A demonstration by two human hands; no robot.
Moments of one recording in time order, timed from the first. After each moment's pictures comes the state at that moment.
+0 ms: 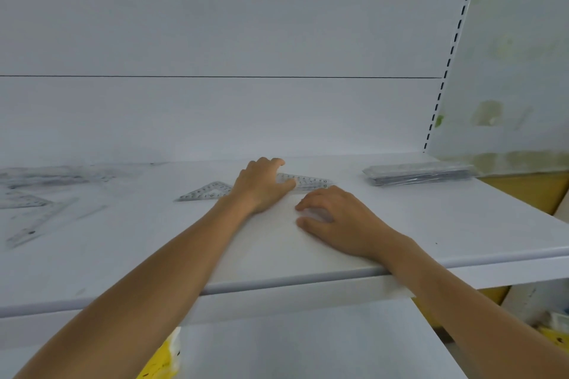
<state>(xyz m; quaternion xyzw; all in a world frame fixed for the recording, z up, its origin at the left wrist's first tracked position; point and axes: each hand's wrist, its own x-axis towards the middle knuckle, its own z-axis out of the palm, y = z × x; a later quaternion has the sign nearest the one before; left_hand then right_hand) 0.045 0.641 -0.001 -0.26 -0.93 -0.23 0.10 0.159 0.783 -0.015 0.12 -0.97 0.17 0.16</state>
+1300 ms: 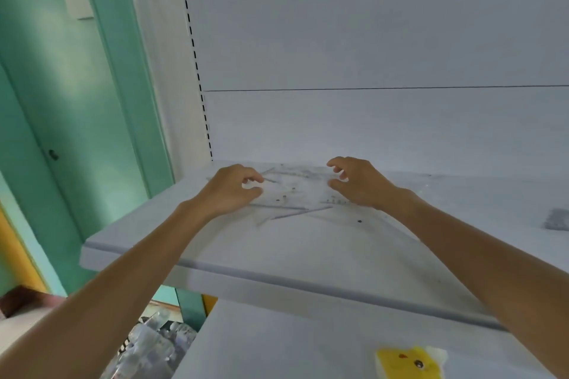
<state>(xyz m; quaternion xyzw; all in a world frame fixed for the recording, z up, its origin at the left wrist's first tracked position) -0.001 0.067 0.012 -0.12 -0.95 -0.24 0.14 -0.029 0.325 0.016 0.19 -0.95 0.24 0.12</state>
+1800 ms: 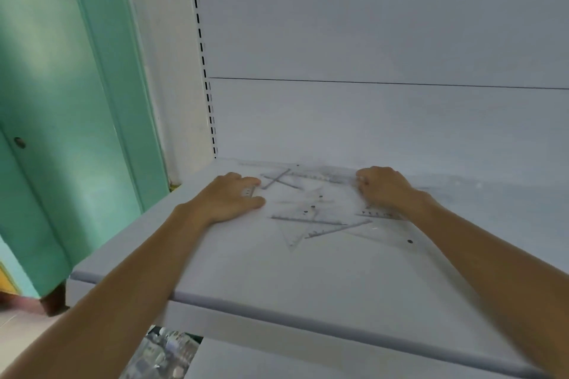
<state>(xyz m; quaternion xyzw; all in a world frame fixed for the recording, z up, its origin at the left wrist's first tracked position) -0.062 0.007 -0.011 -0.10 -0.97 -0.21 0.02 -0.082 0.303 0.004 0.06 -0.99 0.06 0.05</state>
